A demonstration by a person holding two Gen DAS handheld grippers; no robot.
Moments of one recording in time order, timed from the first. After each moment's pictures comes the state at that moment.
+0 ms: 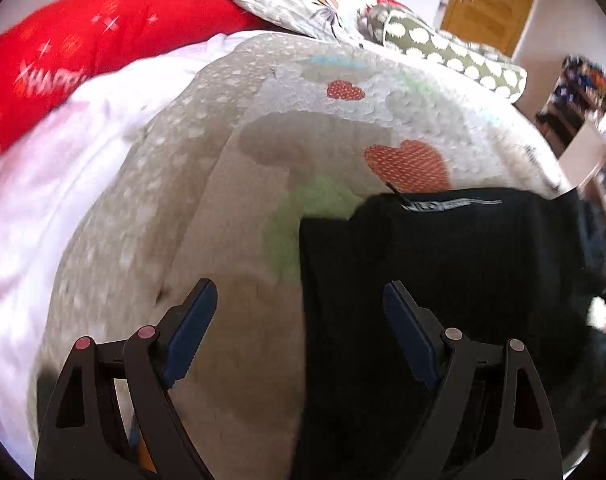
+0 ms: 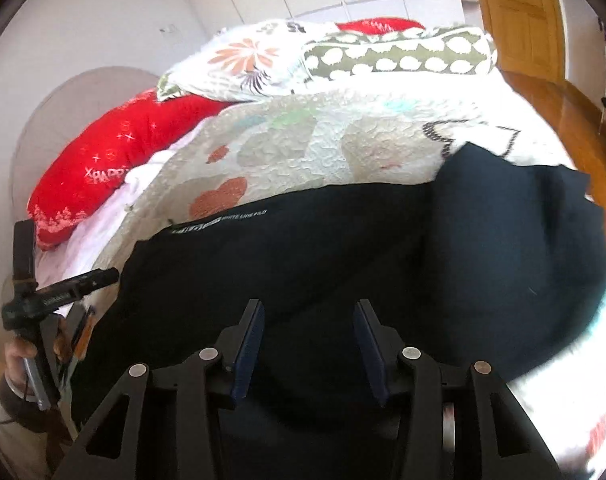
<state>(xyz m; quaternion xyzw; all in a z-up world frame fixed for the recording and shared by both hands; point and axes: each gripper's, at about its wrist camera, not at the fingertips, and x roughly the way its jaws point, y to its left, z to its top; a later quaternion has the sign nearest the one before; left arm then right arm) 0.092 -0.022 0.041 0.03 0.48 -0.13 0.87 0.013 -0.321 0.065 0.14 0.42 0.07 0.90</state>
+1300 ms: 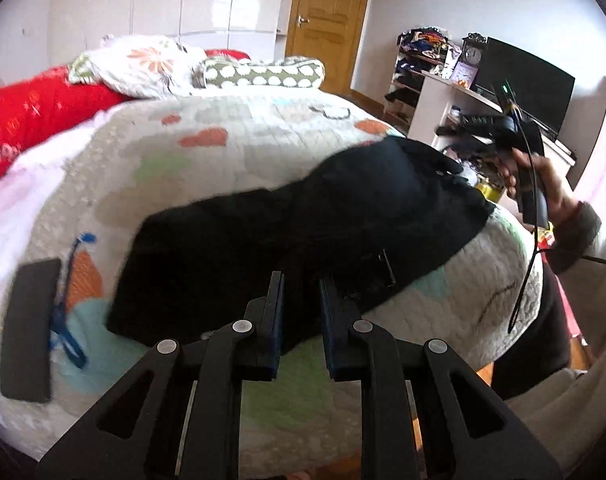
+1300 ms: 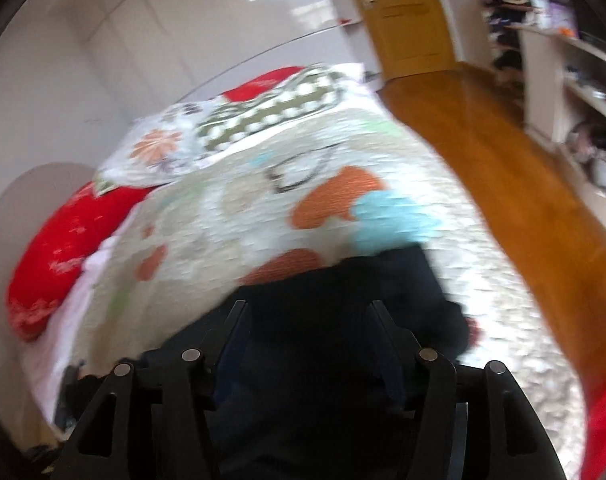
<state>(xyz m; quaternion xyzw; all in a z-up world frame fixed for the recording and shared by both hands) -0.165 -0.016 0.090 0.08 0.35 -0.36 0.86 -0.160 -0.432 0.101 0.25 0.32 -0.12 0.91</state>
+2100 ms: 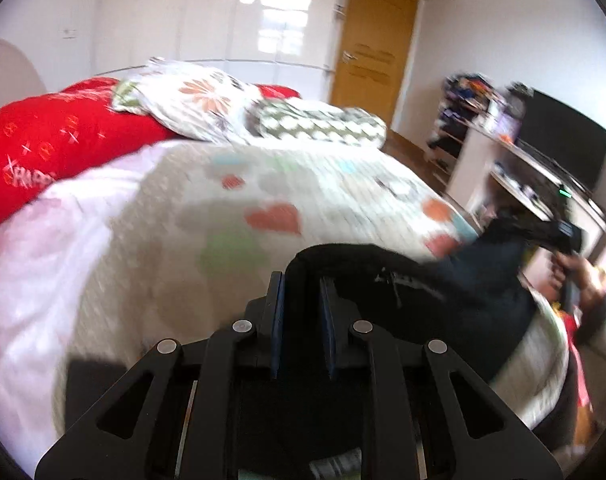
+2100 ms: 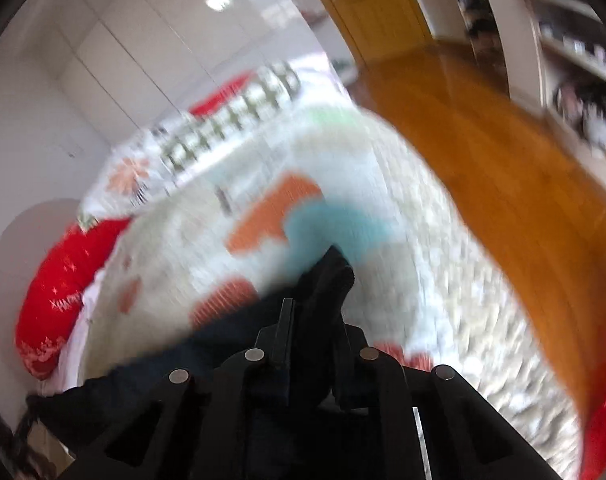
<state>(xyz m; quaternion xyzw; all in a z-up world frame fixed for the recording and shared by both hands) -0.045 0.016 0.146 0.02 0.31 -0.30 0.90 -0.149 -0.489 0.109 0.27 0.29 -0.10 0.91</state>
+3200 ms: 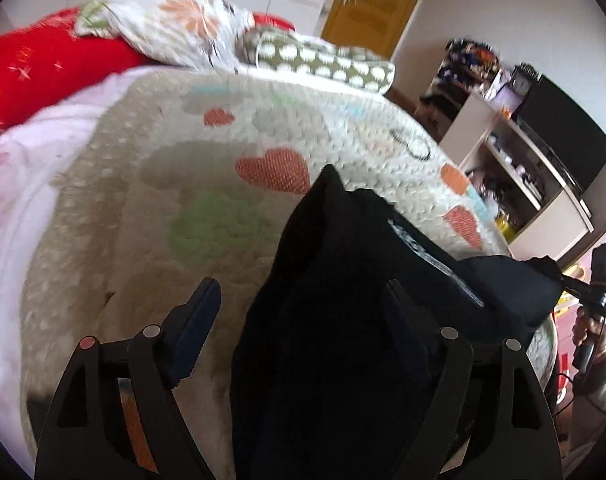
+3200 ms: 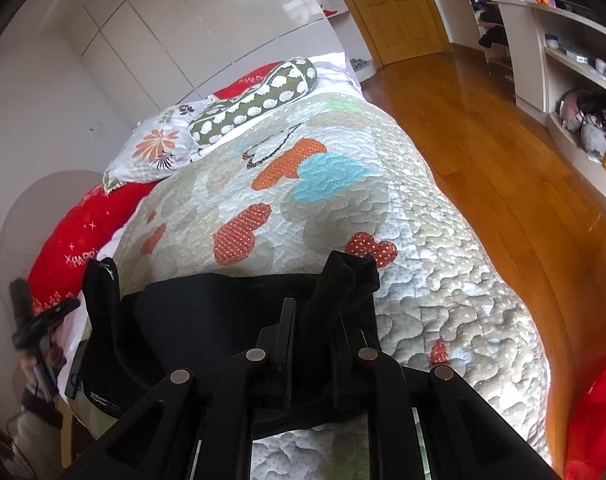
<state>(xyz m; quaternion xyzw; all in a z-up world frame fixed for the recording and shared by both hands) 0.048 -0.010 0.088 0.01 0.45 -0.35 0.82 -0.245 -0.453 0.082 0.26 0.34 -0.08 0.90</state>
